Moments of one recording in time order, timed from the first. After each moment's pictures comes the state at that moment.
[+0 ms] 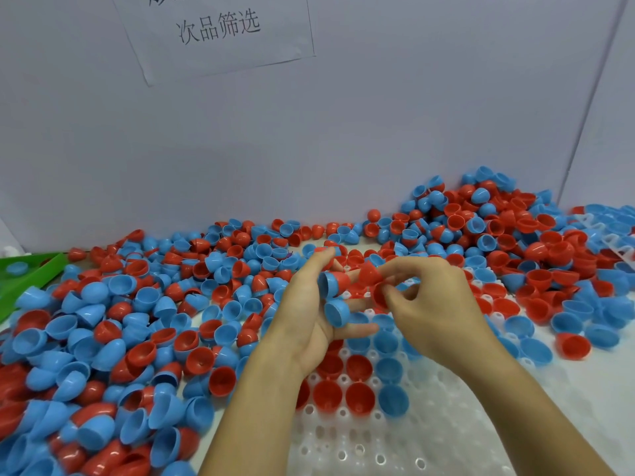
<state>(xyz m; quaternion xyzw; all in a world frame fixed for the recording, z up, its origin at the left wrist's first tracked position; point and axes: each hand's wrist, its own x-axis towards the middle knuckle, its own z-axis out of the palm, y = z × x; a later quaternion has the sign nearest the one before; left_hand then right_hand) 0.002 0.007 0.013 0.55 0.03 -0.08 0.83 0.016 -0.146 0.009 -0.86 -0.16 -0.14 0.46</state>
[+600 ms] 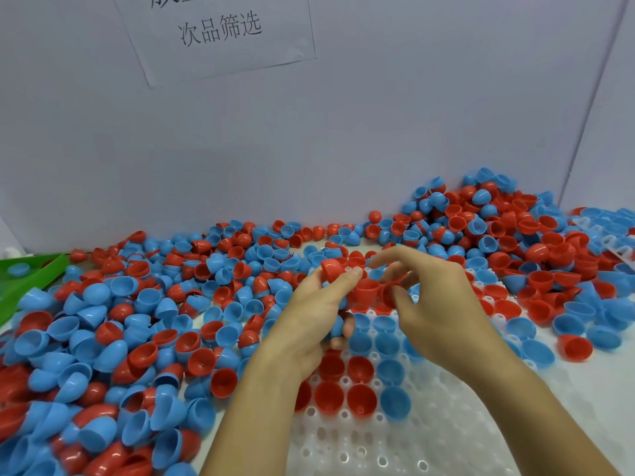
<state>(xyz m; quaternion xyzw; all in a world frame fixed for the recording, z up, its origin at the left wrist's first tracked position) 0.011 0.008 0.000 0.65 0.06 -0.05 0.76 0.013 -0.149 0.012 -0.87 -0.19 -0.18 0.41</state>
